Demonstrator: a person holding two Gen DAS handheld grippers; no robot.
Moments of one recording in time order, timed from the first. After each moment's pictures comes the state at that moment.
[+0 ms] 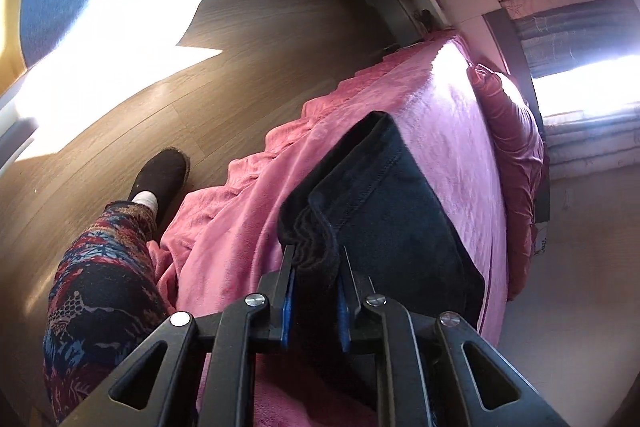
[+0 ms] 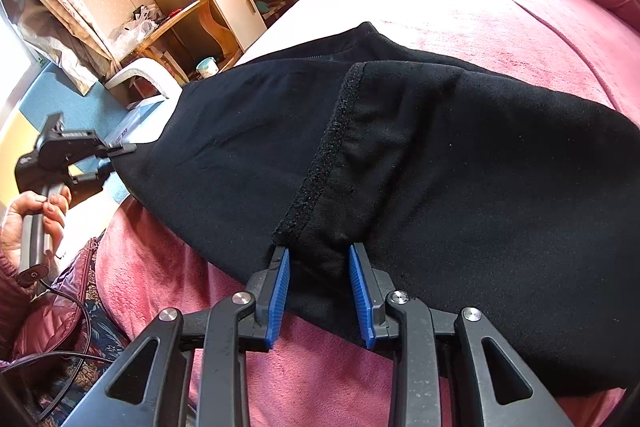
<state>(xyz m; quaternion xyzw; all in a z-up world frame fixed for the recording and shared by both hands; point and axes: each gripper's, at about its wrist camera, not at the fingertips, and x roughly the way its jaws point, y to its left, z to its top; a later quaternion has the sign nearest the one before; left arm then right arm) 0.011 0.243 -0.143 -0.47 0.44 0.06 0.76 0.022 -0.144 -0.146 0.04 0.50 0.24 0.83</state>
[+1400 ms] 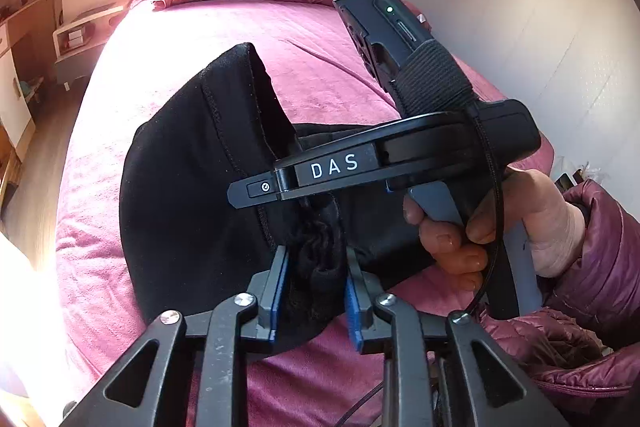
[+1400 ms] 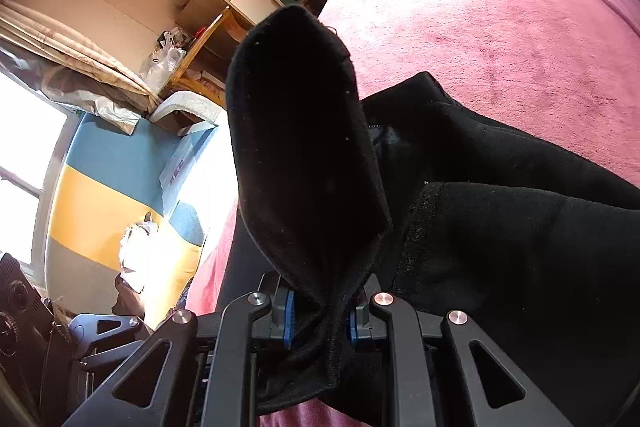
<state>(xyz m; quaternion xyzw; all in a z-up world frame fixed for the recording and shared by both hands) 0.016 -0.049 -0.031 0.01 0.45 -0.28 0.85 0.137 -0.120 -0.131 0.16 0.54 0.32 0.76</state>
